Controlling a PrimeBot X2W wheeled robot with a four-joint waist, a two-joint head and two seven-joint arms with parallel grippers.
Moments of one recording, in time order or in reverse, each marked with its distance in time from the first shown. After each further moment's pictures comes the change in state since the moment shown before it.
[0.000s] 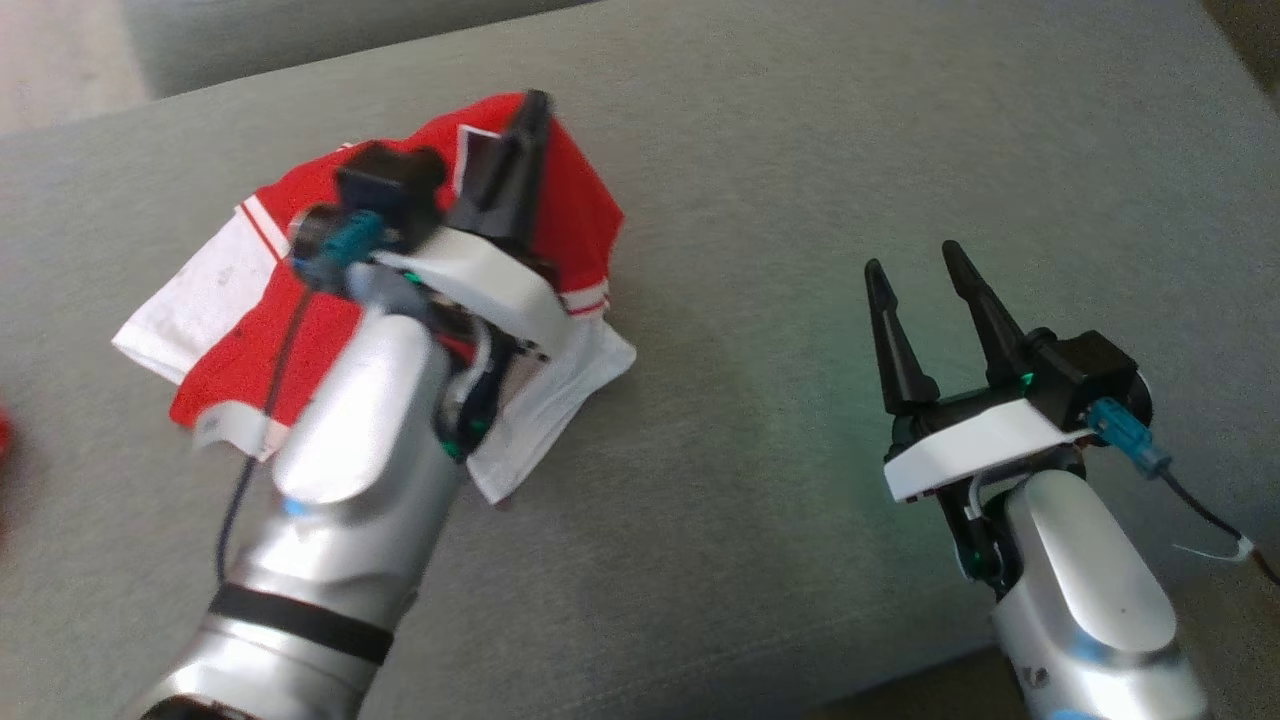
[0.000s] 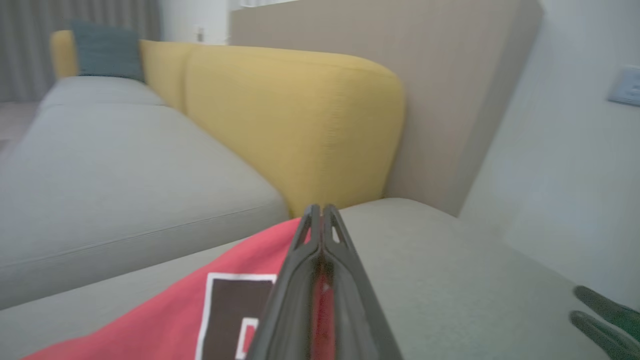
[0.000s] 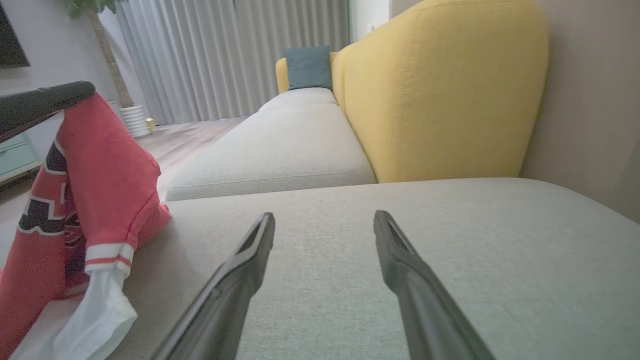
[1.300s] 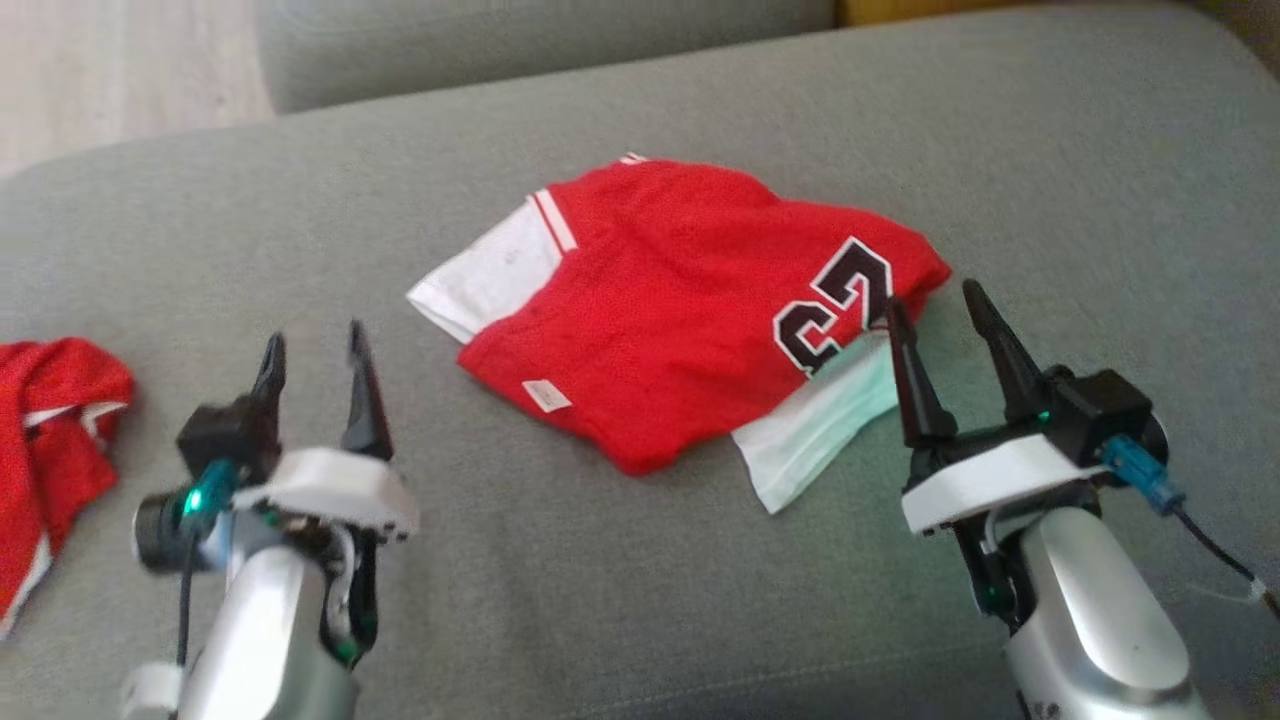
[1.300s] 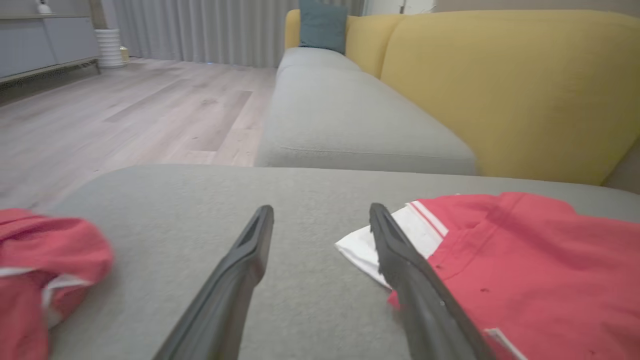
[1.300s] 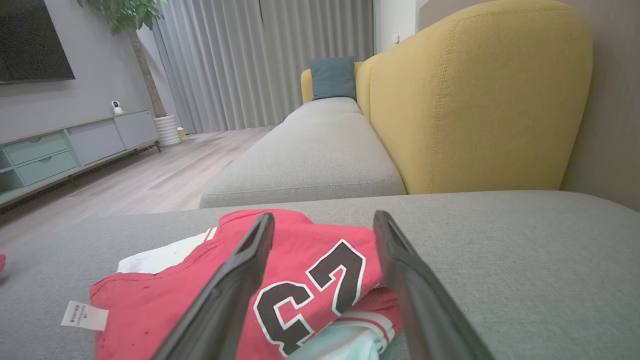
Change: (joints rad) left arm 0.423 0.035 0.288 -0.179 0.133 0.208 -0.006; right arm 0.058 0.006 -0.038 -0.021 -0.008 0.000 0.000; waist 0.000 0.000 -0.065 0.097
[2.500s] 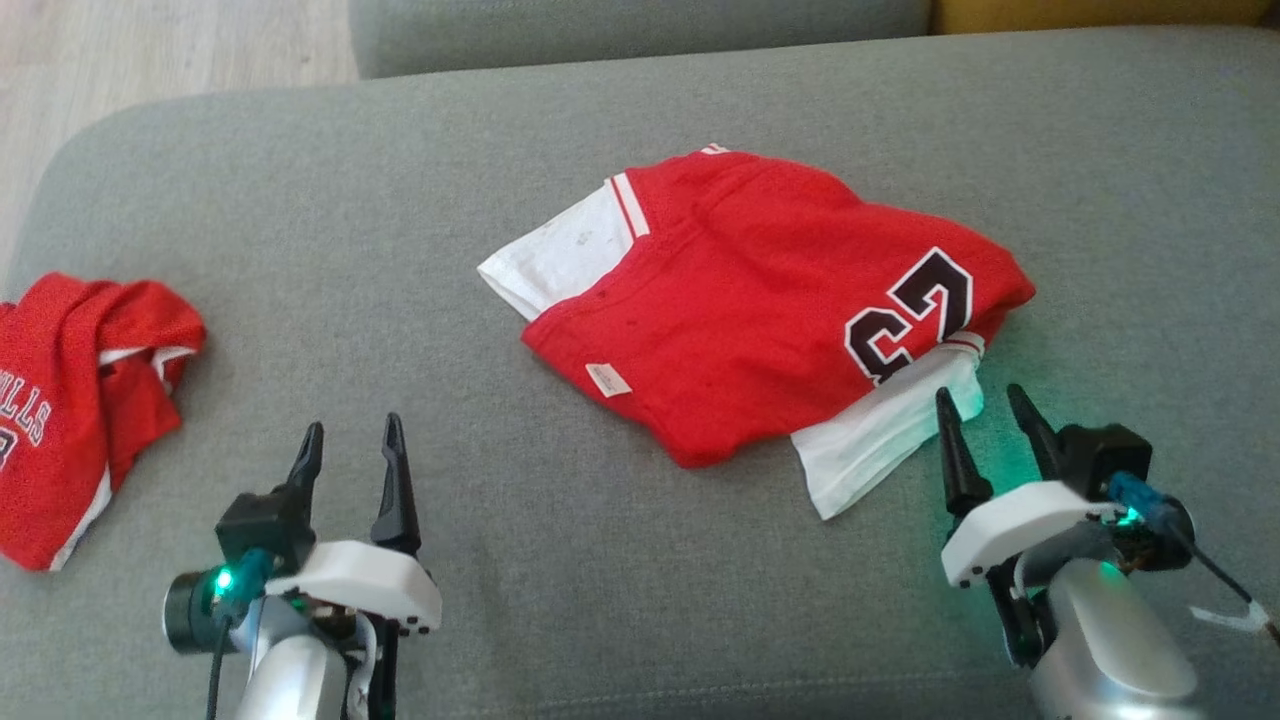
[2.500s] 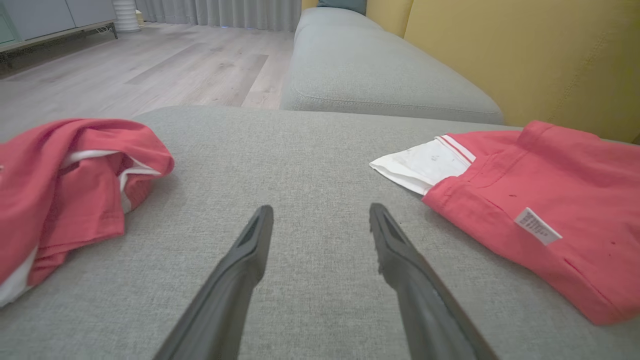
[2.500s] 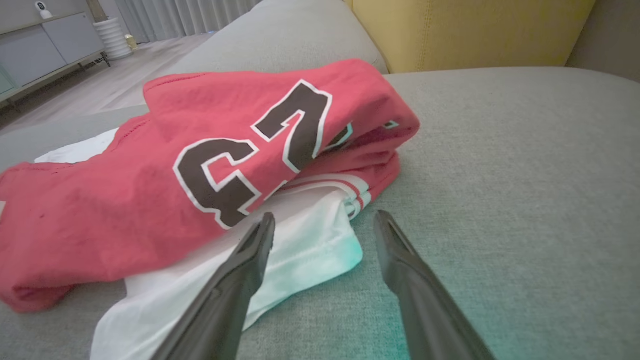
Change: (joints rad) left arm 0.188 -0.022 0.020 -0.072 0.055 -0.042 0.000; right arm -0.015 0.006 -0.147 0.332 -0.081 0.000 0.000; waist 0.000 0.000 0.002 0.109
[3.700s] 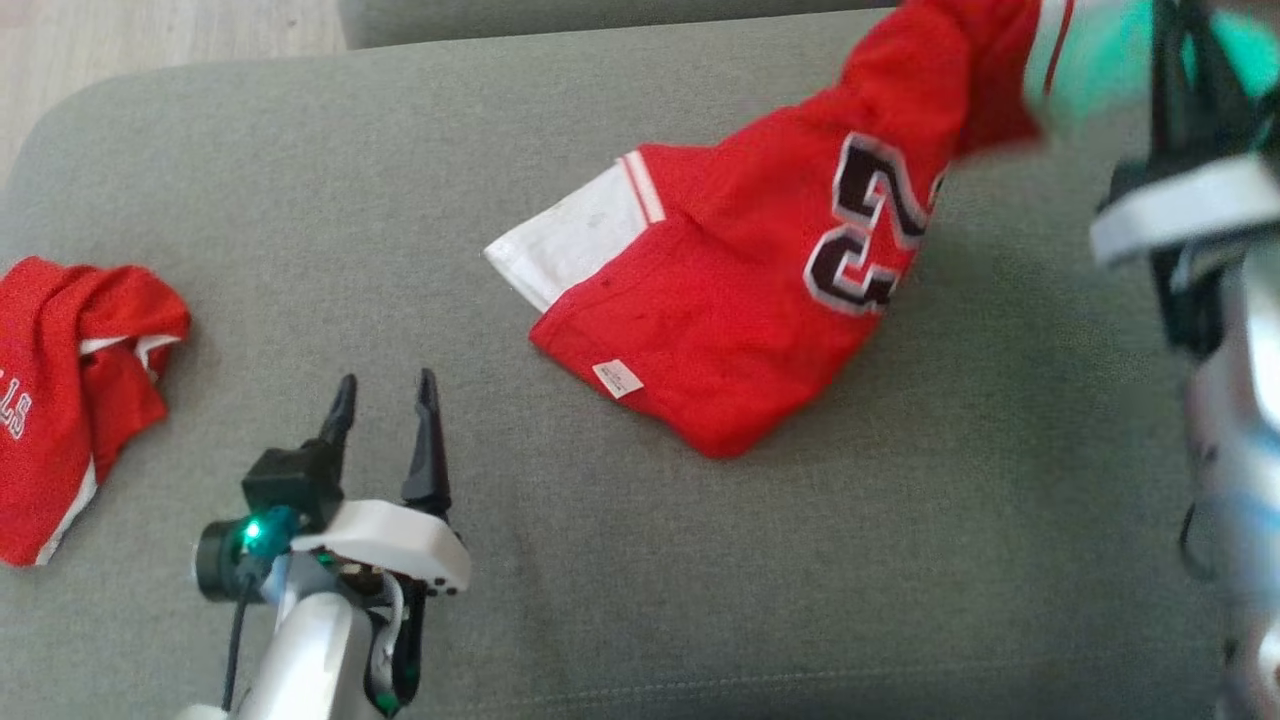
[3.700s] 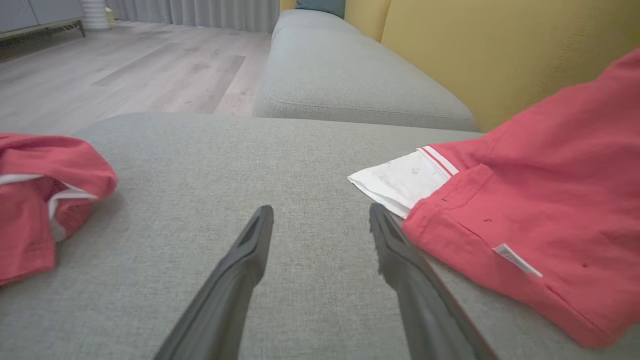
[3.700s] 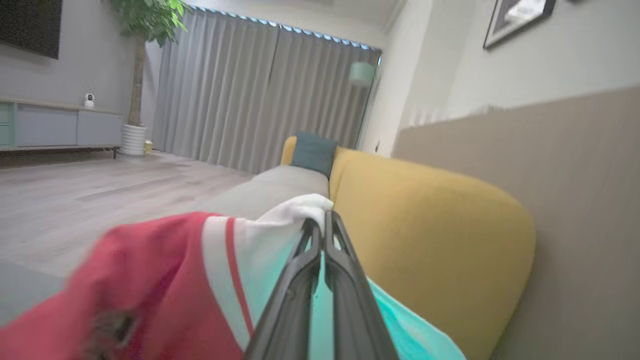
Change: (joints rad) left arm -0.077 -0.001 -0.059 0.010 -0.029 -0.002 0.000; right arm -0.371 -0.181 0.010 -0.233 -0.096 0.000 0.000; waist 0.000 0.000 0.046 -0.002
